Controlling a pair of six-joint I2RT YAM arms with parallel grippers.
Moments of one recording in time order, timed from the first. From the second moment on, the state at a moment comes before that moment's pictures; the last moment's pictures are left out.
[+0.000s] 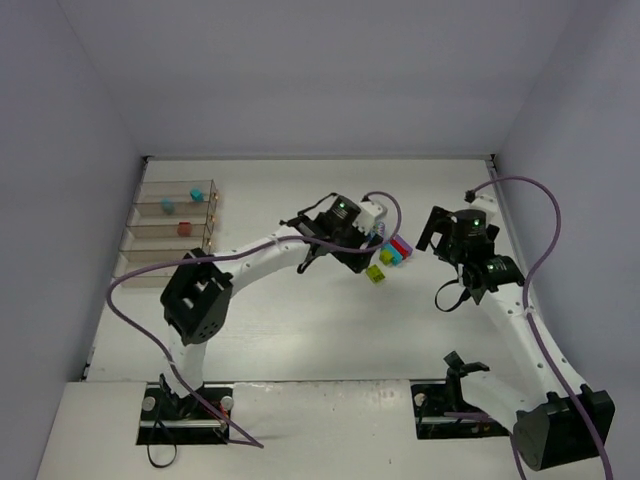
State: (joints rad) left arm -0.81 1.91 1.56 -0.42 0.11 -0.06; right arm 0.20 1.01 0.84 -0.47 0.26 0.41
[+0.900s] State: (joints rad) left arm -0.91 2.27 1.81 -0.46 0.06 -0.04; right arm 0.11 0.89 0.82 -0.55 0.30 0.46
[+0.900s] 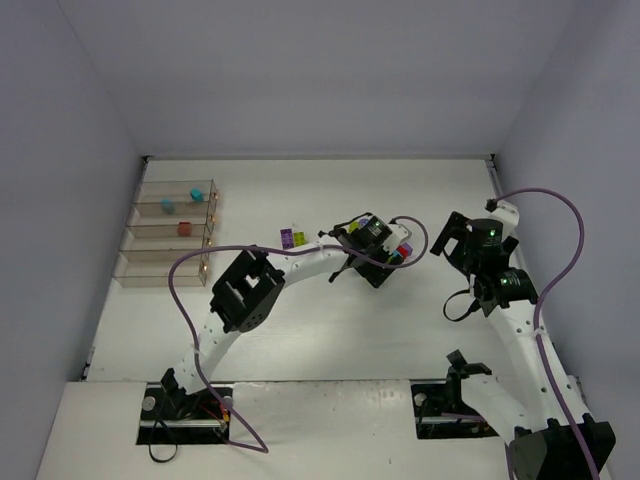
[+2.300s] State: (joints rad) left arm 0.08 1.64 1.21 -0.44 -0.14 -0.11; right arm 0.11 0.97 0.82 -0.52 0.11 0.44
